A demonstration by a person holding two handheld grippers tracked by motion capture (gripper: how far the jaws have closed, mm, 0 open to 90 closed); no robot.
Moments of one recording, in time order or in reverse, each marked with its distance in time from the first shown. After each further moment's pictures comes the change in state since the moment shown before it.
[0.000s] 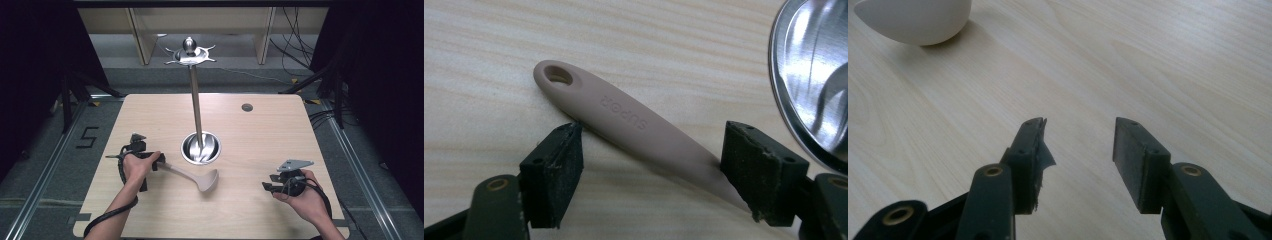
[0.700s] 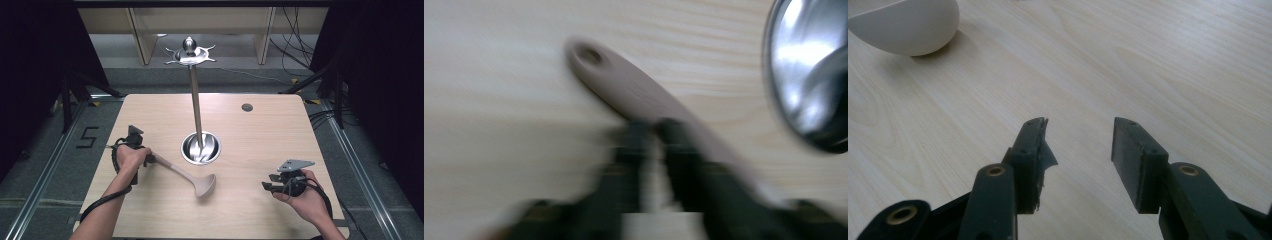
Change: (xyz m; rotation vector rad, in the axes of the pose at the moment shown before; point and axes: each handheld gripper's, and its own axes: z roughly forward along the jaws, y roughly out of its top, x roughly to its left) left arm 0.017 0.024 -0.004 0.126 0.056 0.134; right arm 0.002 0.002 -0.004 -0.004 0.015 0.017
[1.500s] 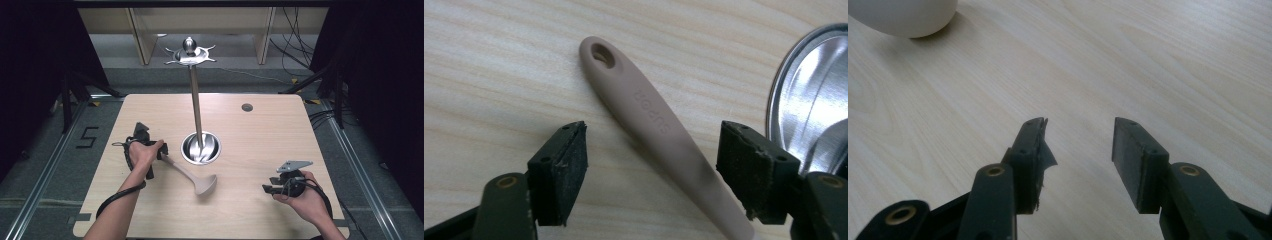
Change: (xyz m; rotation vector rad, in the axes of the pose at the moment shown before) left arm -0.031 0.016 0.015 -0.031 -0.012 -0.247; right arm -0.004 -0.004 0.005 0.043 0.001 -0.016
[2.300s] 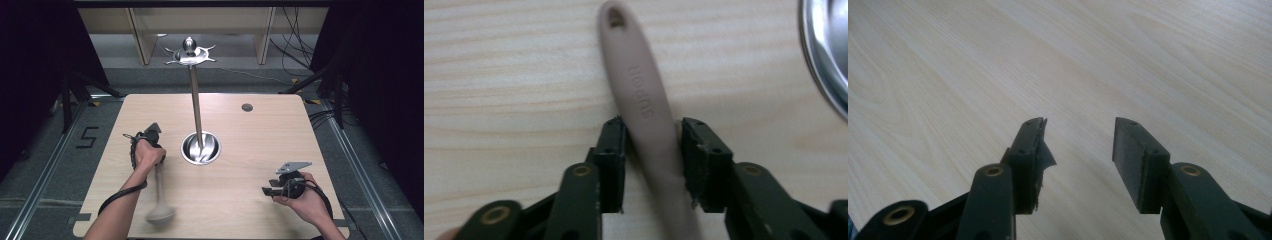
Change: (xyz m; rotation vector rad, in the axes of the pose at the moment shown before) left arm -0.014 -0.006 -0.004 0.140 0.157 0.445; right arm 0.004 -0.002 0.000 0.031 0.030 0.025
